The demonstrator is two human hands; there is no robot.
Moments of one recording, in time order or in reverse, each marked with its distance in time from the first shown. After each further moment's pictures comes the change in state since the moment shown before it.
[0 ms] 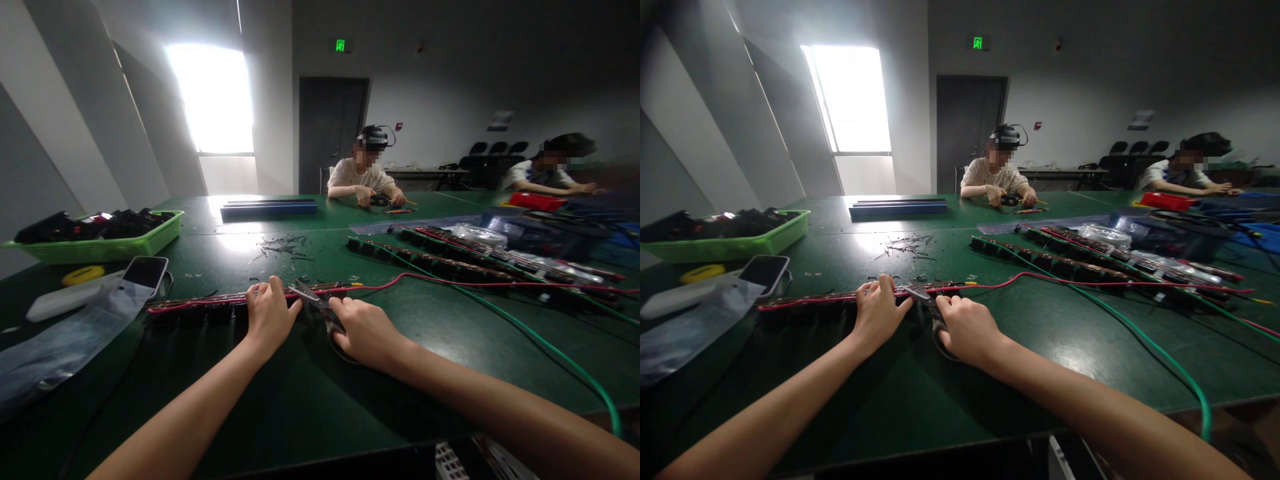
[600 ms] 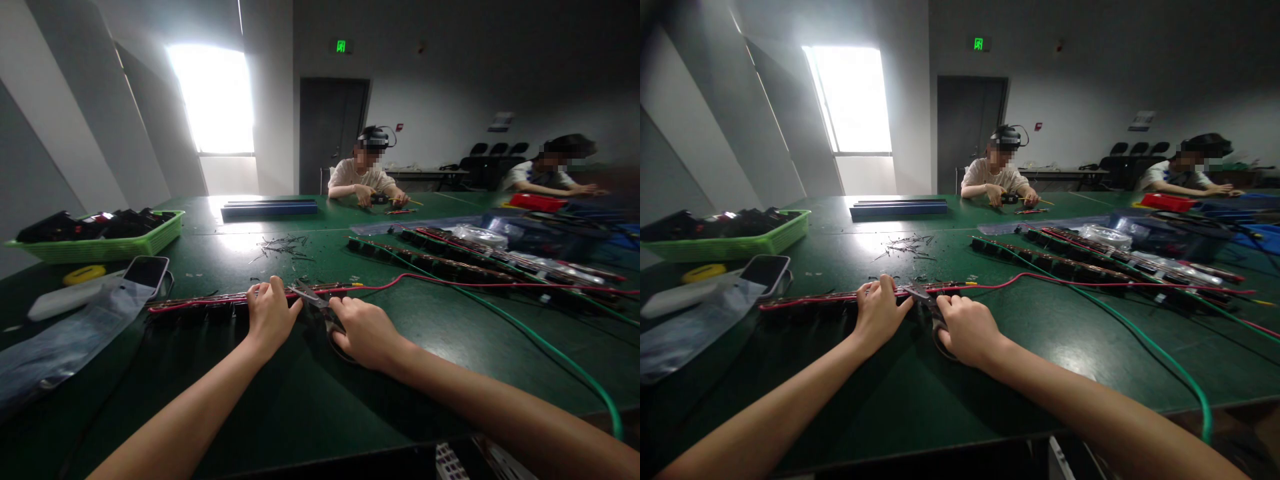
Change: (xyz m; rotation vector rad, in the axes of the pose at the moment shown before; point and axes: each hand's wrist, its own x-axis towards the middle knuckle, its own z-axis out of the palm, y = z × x) left_hand 0.000 0.001 0.000 -0.001 -0.013 -0.017; right_hand 0.000 -0.002 -0.001 -0.010 -0.025 0.032
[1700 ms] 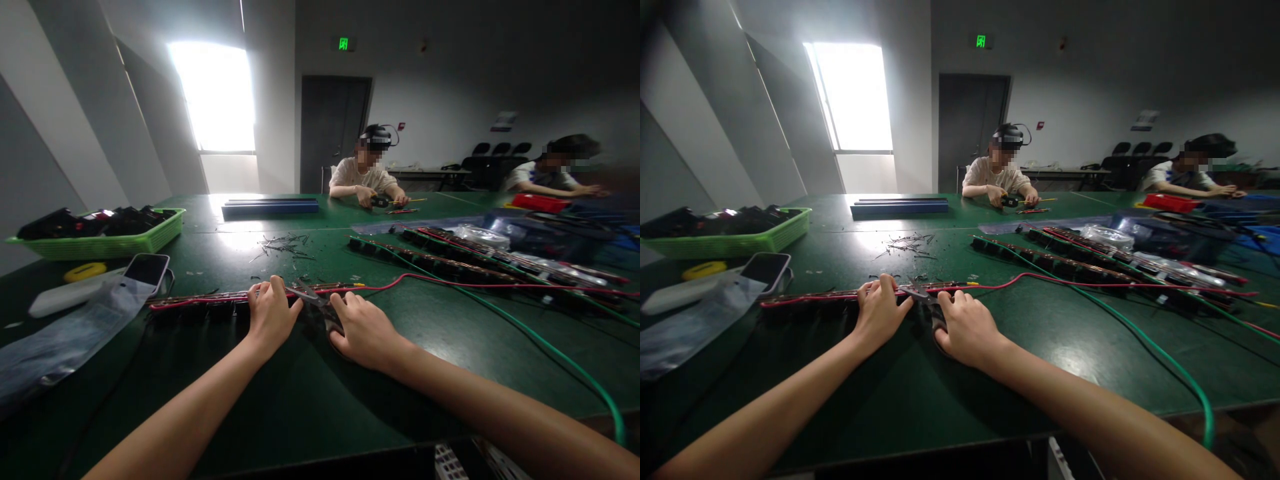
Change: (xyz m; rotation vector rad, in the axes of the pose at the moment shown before) left_hand -0.001 -0.001 0.000 -0.041 -0.005 0.002; right_hand 0.003 0.001 0.012 -0.045 0.062 -0.001
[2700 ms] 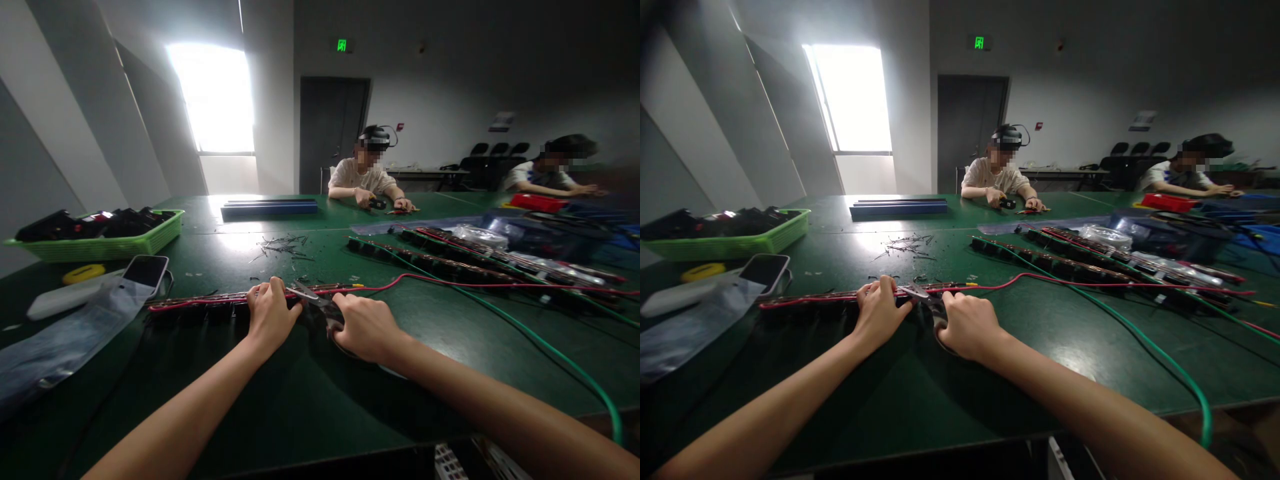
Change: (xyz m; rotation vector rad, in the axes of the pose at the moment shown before) left_hand 0.000 -0.002 0.001 -0.040 -0.009 0.008; right_hand 0.005 0.001 -0.009 0.005 -0.052 0.107
